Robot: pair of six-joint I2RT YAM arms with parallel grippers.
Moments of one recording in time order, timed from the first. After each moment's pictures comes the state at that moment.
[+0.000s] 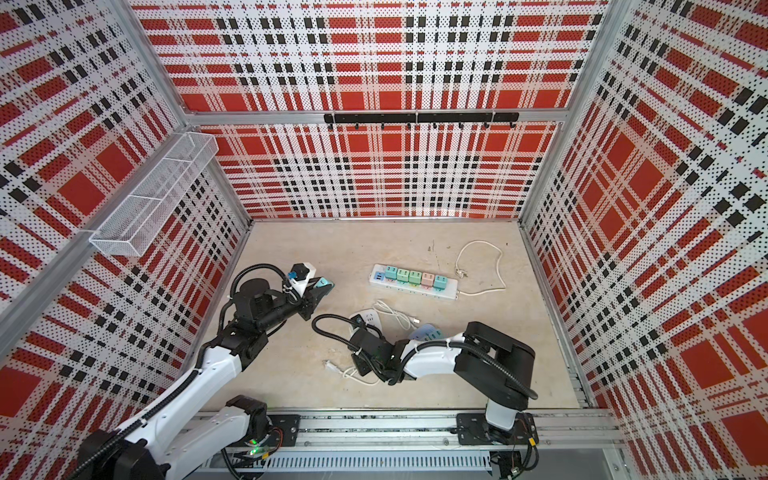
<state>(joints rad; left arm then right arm) -0.34 0.96 0.58 0.11 0.42 0.27 1.14 1.70 0.79 0.03 0.23 0.49</state>
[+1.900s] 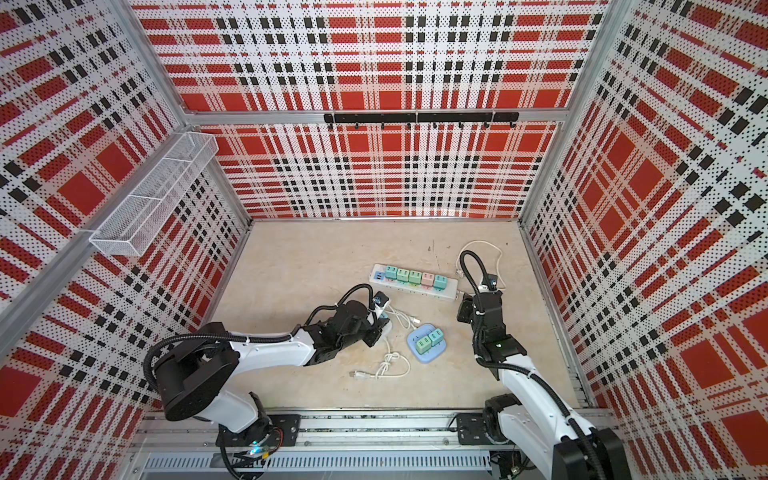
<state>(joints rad) -0.90 1.56 0.68 0.28 -0.14 -0.02 0.24 0.92 0.40 0.02 0.24 0.34</state>
